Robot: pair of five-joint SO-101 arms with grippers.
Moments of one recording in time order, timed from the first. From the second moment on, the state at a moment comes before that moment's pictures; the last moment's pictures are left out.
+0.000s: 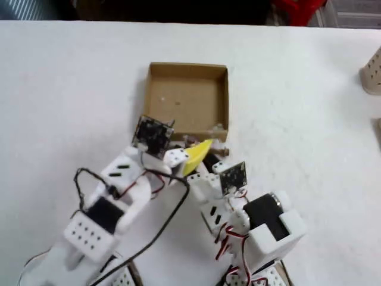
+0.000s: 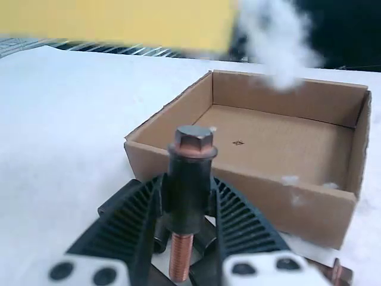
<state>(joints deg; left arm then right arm) 27.0 -61.8 70.4 20.1 16.7 -29.3 8.8 94.2 -85.7 -4.9</state>
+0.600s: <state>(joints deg) 5.8 -86.8 72.9 50.3 16.7 -26.7 8.8 93.9 -85.7 -4.9</state>
